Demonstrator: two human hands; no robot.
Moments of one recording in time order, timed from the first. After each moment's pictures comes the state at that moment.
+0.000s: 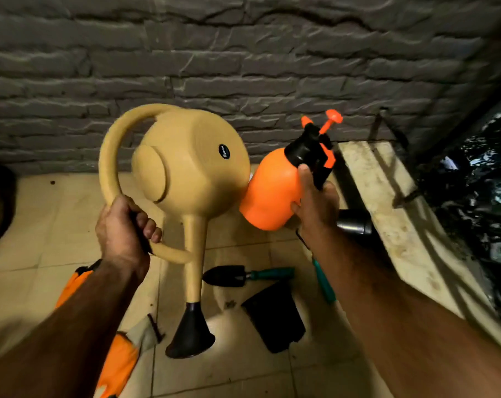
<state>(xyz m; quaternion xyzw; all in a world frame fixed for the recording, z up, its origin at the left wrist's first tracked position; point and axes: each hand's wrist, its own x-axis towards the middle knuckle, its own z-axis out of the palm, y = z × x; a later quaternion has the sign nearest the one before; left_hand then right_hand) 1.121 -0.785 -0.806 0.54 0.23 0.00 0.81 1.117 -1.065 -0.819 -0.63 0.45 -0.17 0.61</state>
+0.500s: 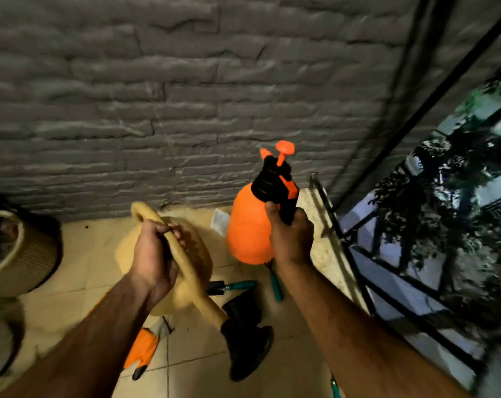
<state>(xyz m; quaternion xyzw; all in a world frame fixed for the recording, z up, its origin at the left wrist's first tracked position) 1.061 -0.831 -0.483 0.47 0.21 -0.23 0.82 1.025 -1.040 -0.487 -0.74 0.39 -0.19 0.51</state>
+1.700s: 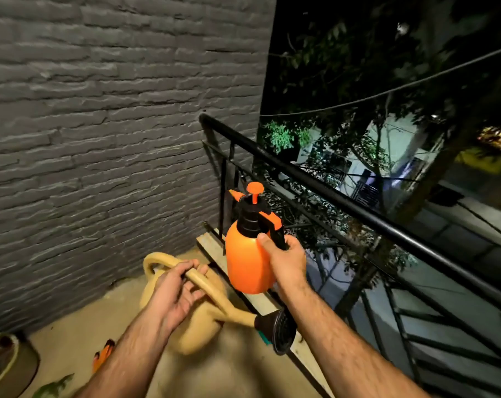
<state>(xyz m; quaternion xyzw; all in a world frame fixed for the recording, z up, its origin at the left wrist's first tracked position) 0.700 -0.770 -0.061 0.46 0.09 -0.45 0.76 0.558 -0.929 -0.014 -0.59 0.49 -0.35 0.54</state>
